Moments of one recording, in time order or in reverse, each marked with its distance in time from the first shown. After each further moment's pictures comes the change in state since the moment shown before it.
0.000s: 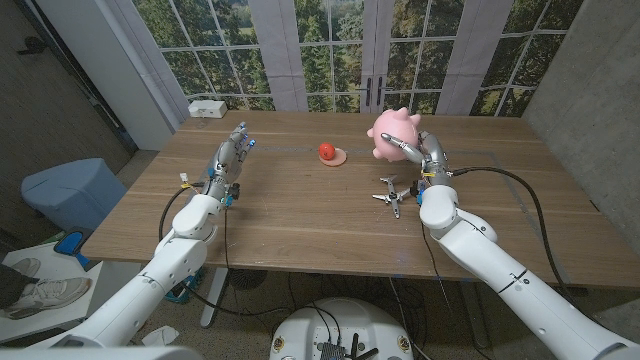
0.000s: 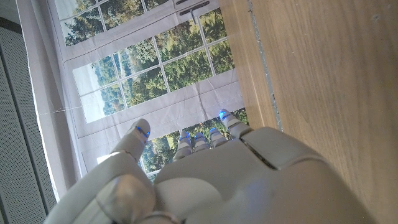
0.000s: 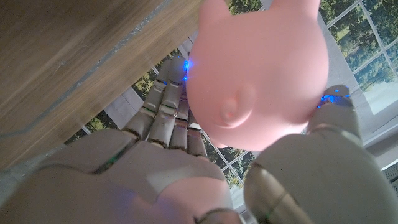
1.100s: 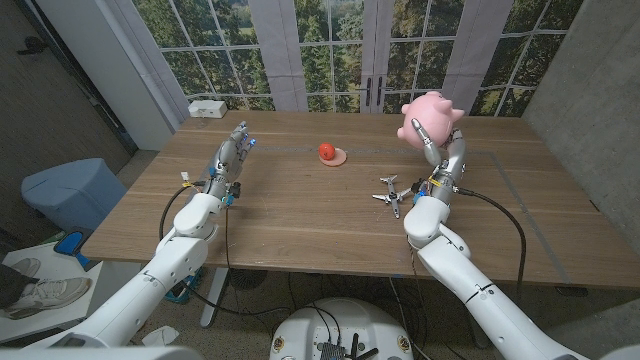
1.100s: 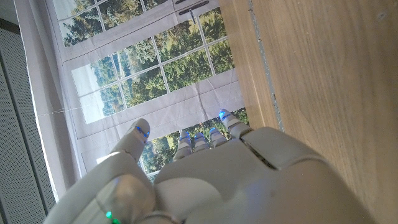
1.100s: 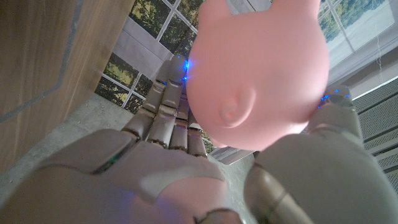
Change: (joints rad) left arm -0.007 -0.002 0.004 -0.001 0.008 0.007 0.009; left_hand 0.002 -0.002 0.000 0.000 0.000 0.000 0.000 0.000 0.000 0.000 0.000 0.000 0.000 0.000 0.000 0.000 0.000 0.000 0.000 0.000 0.000; right arm -0.029 0.228 0.051 0.215 -0.102 0.366 -0.379; right_hand 0.000 0.000 0.000 0.000 -0.003 0.008 0.002 0.000 0.008 0.009 0.002 -0.013 0.000 0.007 -0.003 -0.005 0.003 -0.016 0.005 0.043 -0.014
